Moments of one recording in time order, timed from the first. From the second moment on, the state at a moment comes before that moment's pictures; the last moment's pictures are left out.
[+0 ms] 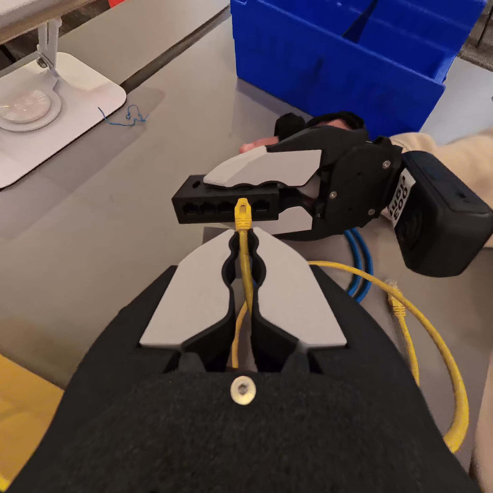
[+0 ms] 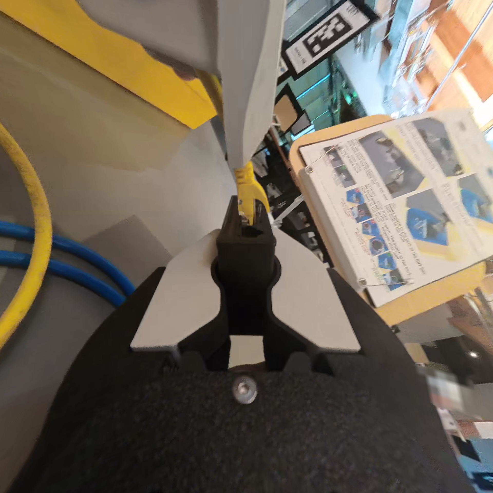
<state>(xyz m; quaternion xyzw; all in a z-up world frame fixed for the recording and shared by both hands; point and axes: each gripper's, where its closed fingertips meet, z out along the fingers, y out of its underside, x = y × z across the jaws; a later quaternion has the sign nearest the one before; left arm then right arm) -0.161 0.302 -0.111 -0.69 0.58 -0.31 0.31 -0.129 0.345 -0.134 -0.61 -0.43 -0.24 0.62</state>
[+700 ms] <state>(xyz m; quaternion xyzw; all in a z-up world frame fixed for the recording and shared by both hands) -0.157 0.279 -0.104 -0.66 0.61 -0.30 0.32 -0.128 0.338 -0.128 -0.58 -0.45 -0.24 0.64</state>
